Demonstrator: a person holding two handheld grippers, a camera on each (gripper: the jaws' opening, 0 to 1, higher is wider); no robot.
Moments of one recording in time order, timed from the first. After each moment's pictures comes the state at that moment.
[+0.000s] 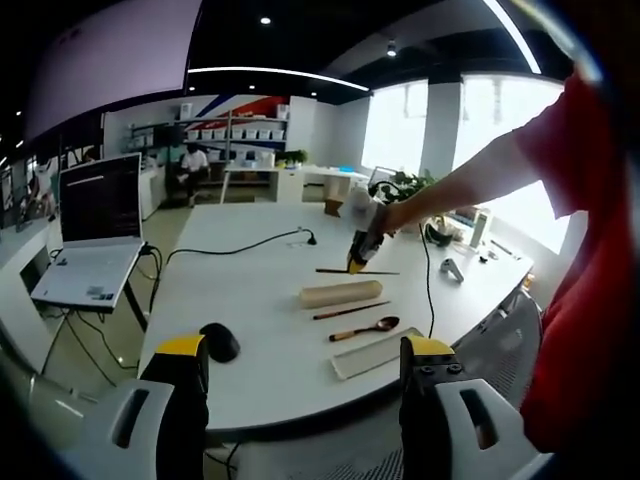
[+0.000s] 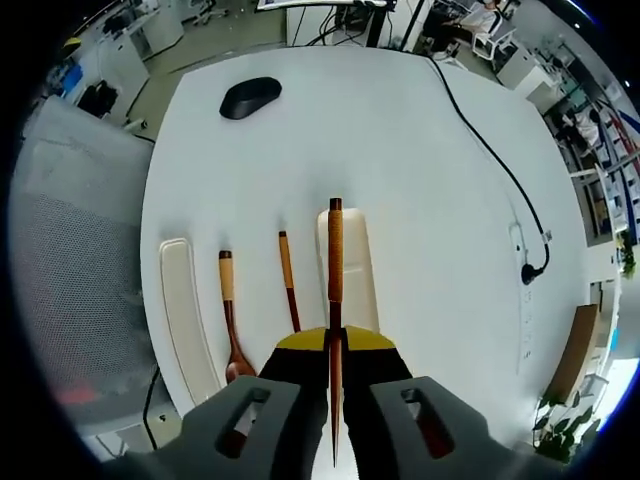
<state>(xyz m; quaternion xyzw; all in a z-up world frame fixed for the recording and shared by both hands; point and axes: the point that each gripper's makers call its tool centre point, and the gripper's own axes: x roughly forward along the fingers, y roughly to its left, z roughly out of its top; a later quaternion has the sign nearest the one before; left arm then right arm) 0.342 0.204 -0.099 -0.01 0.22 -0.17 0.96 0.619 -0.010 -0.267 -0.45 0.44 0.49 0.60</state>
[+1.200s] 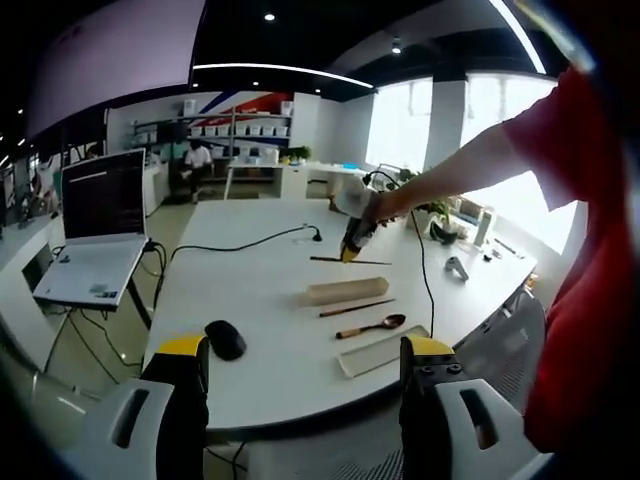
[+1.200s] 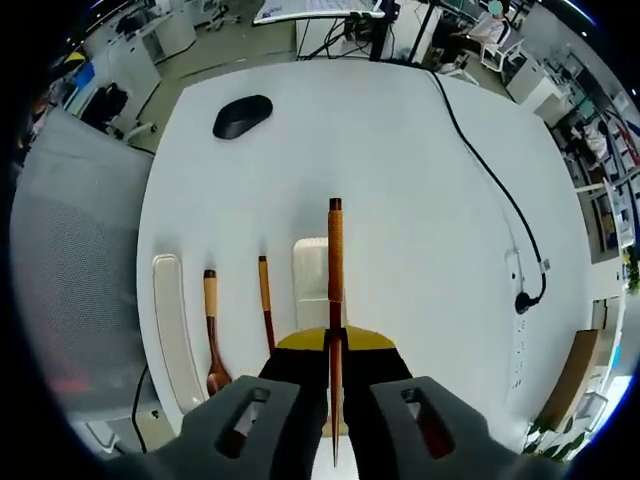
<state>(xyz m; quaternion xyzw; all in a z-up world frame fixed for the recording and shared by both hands) 0.348 0.214 -0.102 0.00 0.23 -0.16 0.96 0.656 0.012 -0.266 -0.44 0.43 0.52 0.59</state>
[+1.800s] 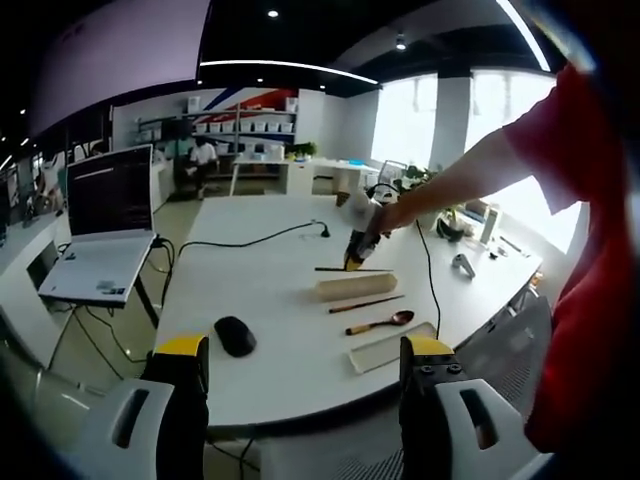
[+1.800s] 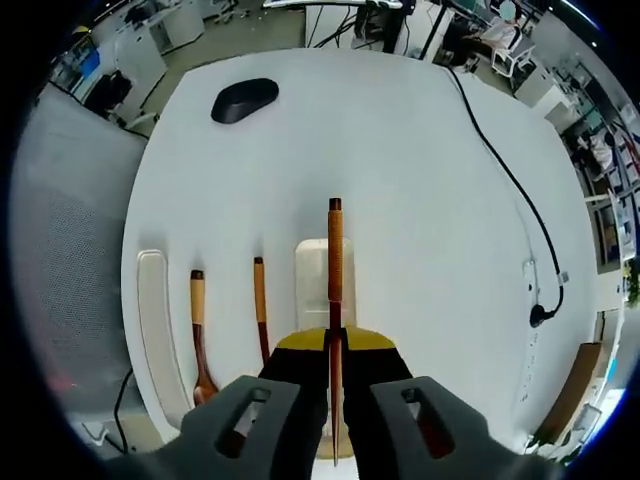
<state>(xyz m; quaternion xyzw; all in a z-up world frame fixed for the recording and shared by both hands) 0.350 0.228 -0.108 0.00 0.24 -0.14 0.96 0.633 0.025 -0.295 -0.45 0.42 0.53 0.58</state>
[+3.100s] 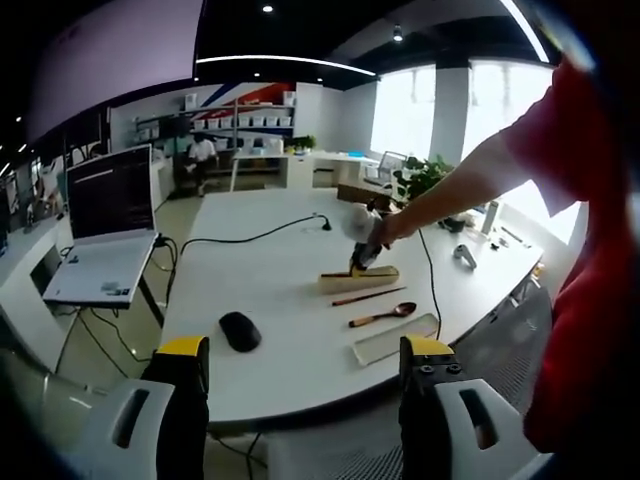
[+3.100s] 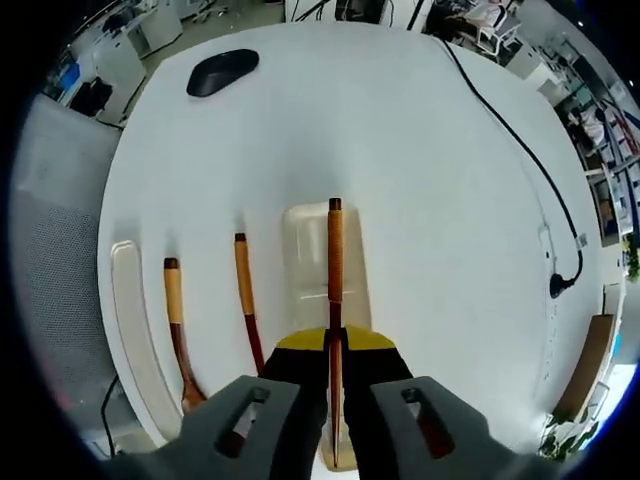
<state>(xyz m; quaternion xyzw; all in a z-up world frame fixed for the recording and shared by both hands) 0.345 0.231 -0.106 0.01 0.25 -0.14 0.96 0.649 0.008 -0.342 -0.46 0.44 0.50 0.59</state>
